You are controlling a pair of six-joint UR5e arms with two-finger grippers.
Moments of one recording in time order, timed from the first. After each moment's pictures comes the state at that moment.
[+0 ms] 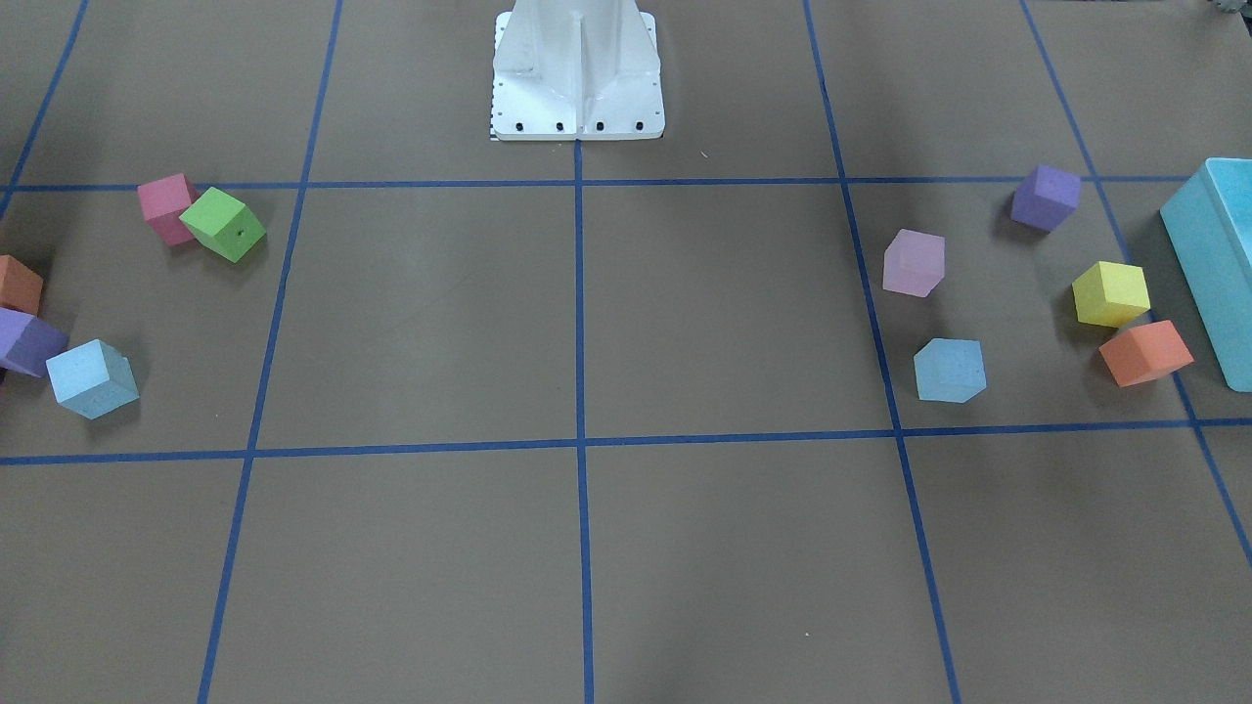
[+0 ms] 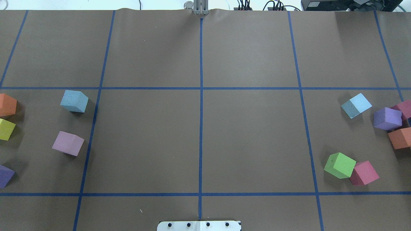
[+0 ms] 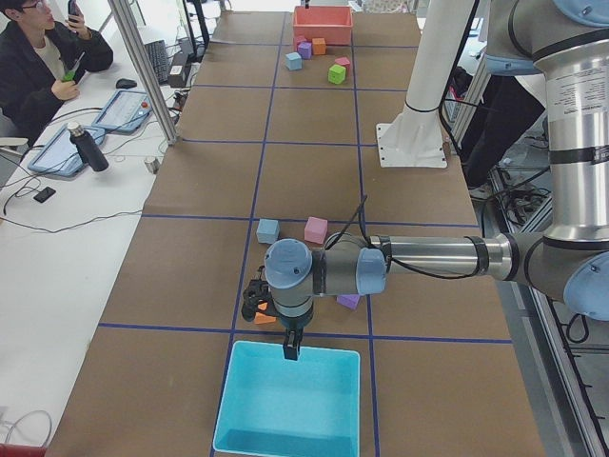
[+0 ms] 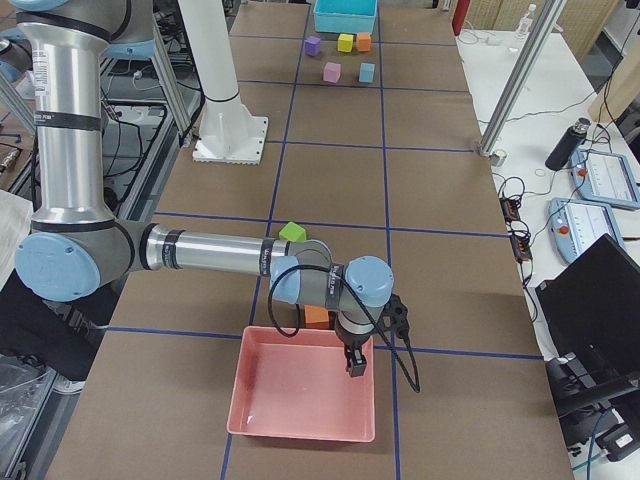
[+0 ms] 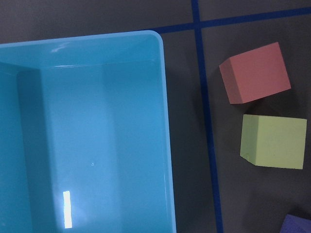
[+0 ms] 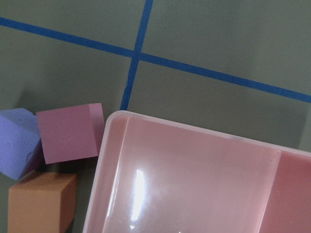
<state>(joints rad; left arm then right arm) -1.60 -1.40 -1.74 -1.52 -2.32 0.19 1.60 -1.61 1.56 -1.63 2.29 -0.32</state>
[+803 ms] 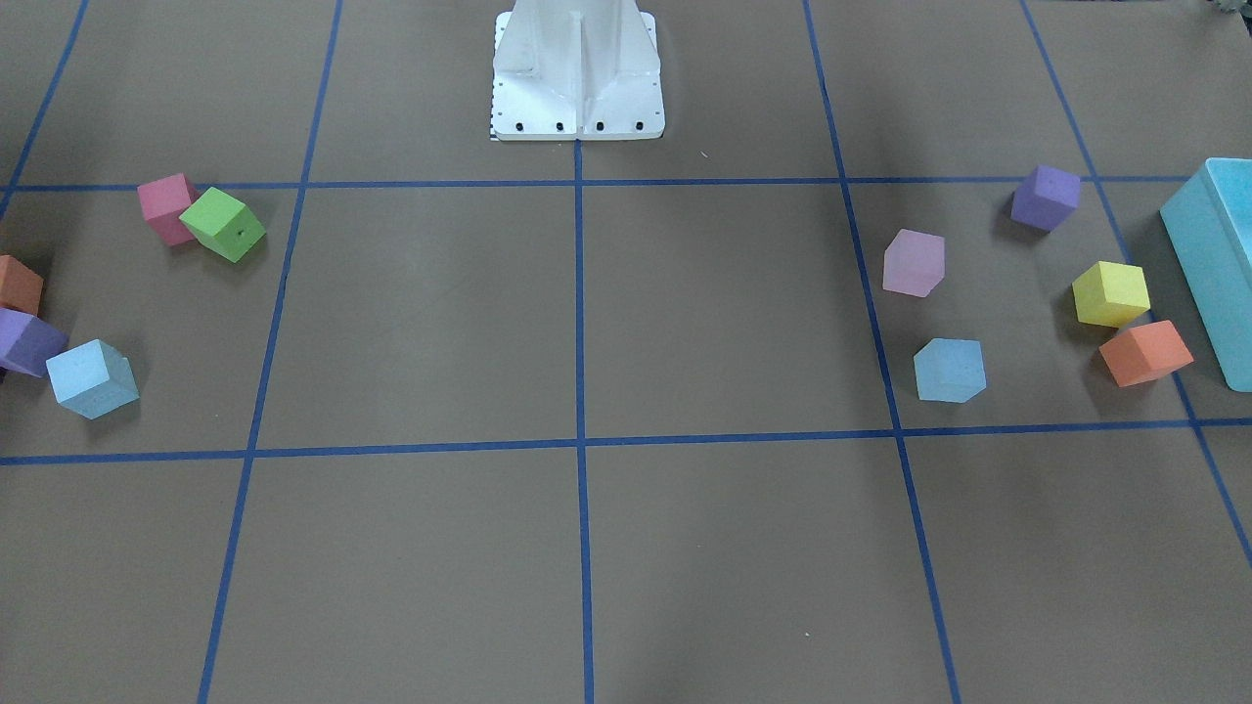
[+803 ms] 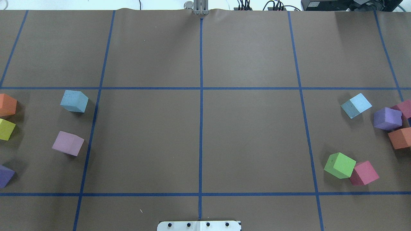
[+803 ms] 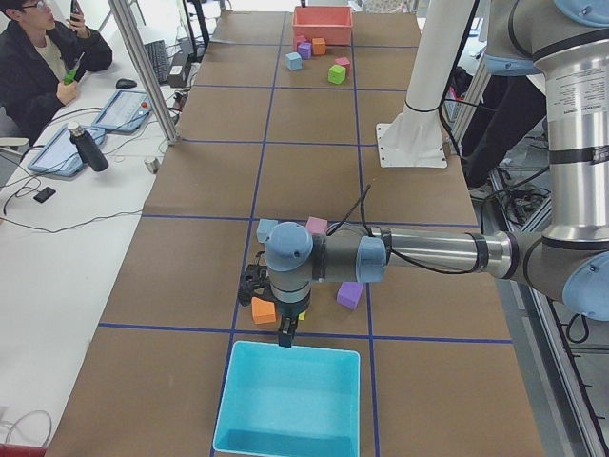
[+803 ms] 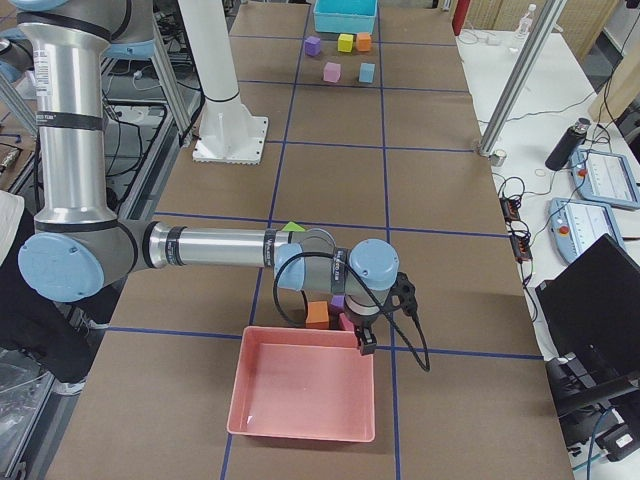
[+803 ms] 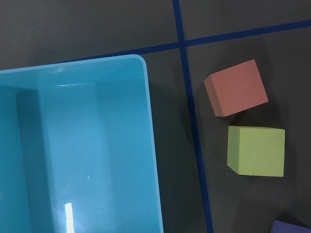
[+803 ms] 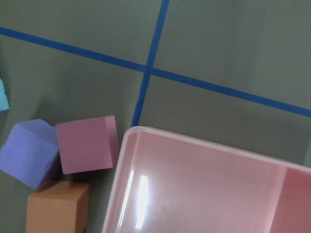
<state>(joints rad) -1.60 -1.40 -1.79 -1.52 -2.32 0.18 1.60 -1.58 1.63 -1.62 2.42 -0.32</state>
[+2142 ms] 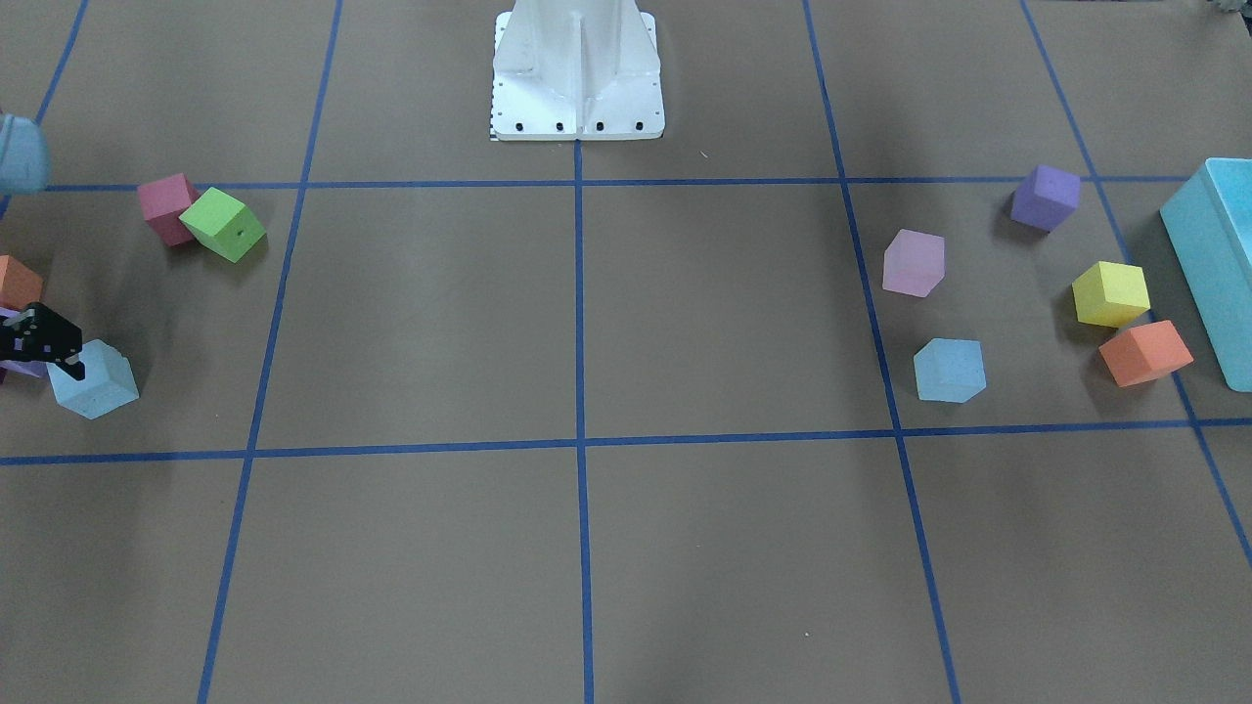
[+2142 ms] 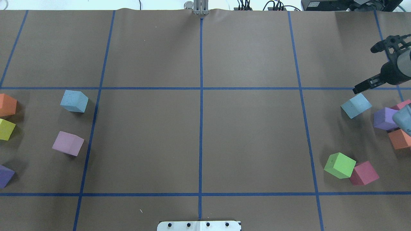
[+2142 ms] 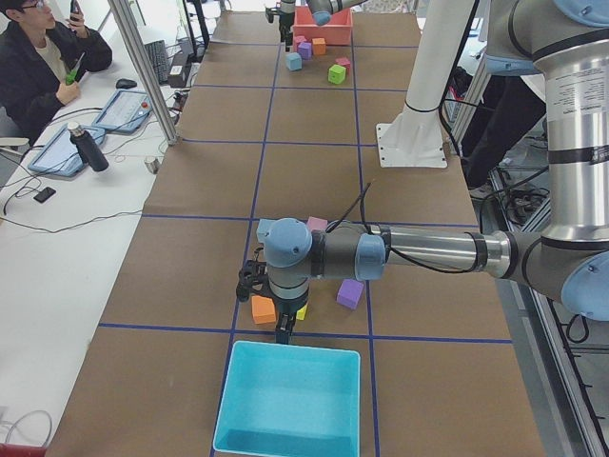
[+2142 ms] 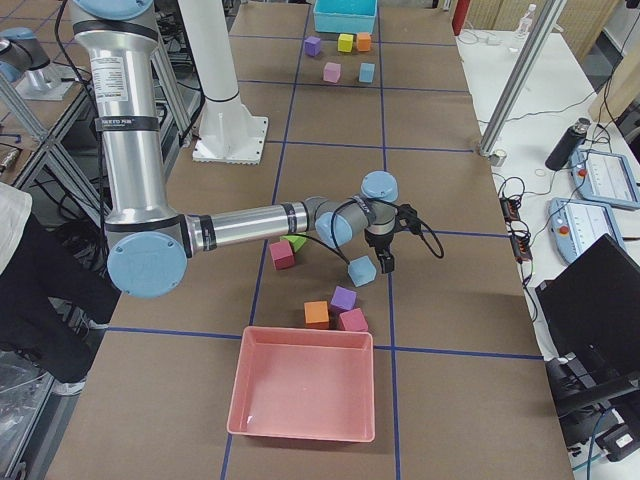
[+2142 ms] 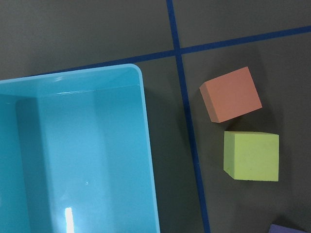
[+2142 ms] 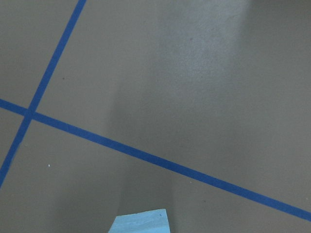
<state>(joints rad) -1.60 -1.41 -1.80 -1.53 -2.32 0.18 1.10 -1.49 1.62 -1.15 2.17 0.35</state>
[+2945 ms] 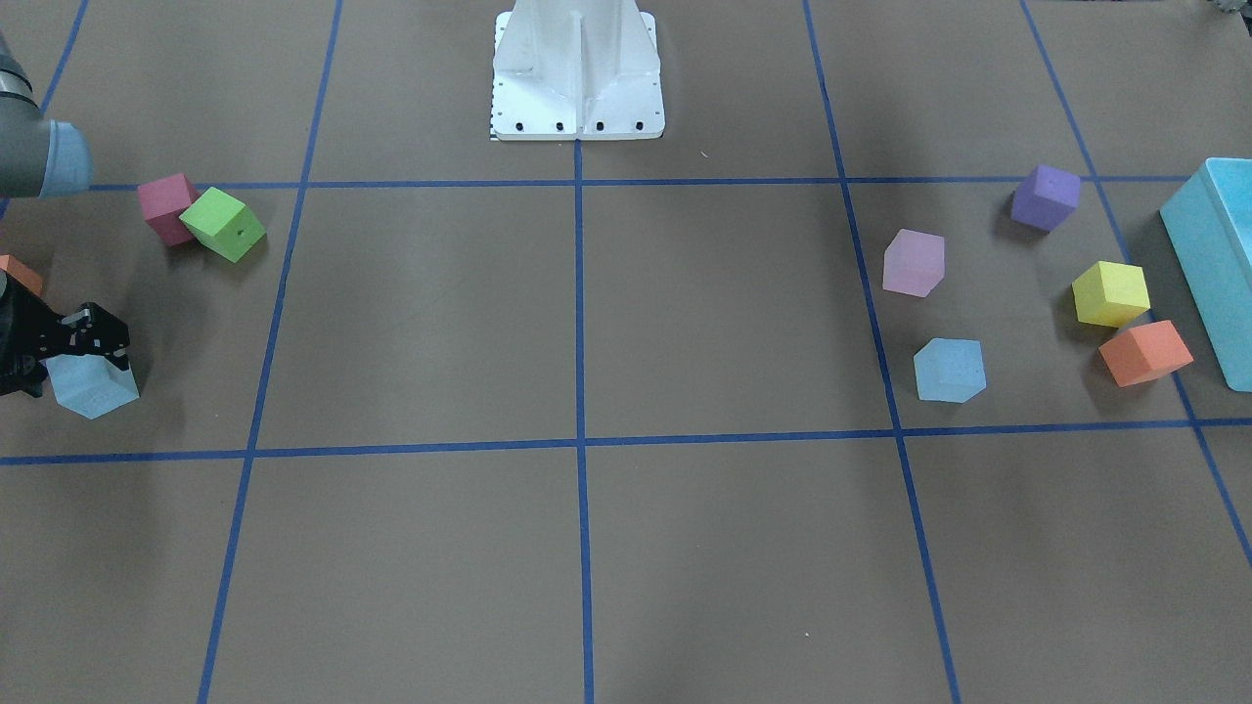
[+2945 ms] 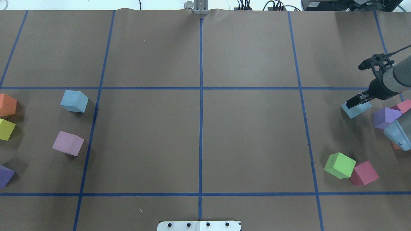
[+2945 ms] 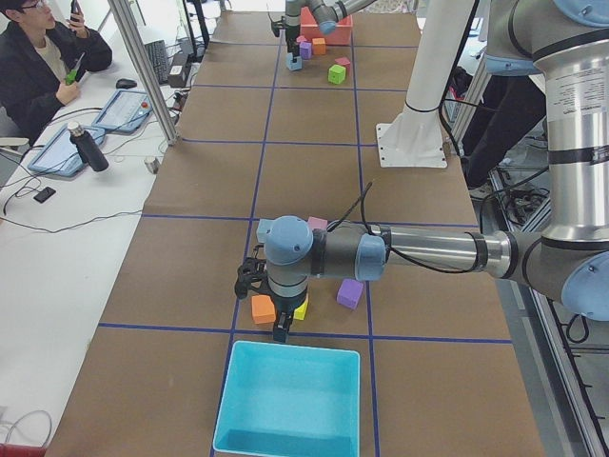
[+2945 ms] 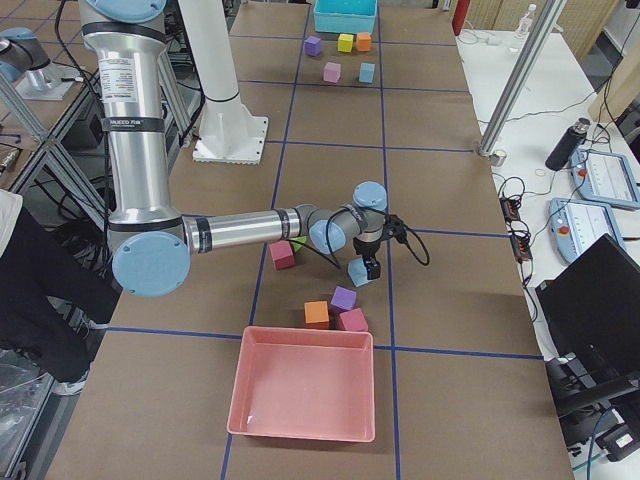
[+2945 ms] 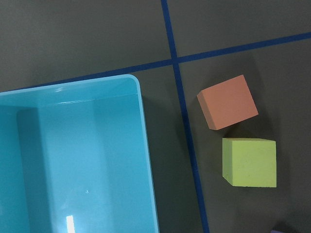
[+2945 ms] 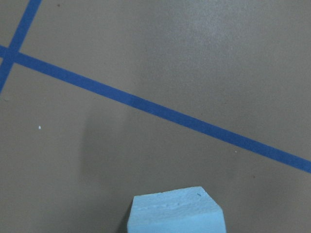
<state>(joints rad) -1.60 -1.40 -1.80 -1.56 -2.32 0.17 1.02 -1.51 1.57 -1.14 2.14 0.36</state>
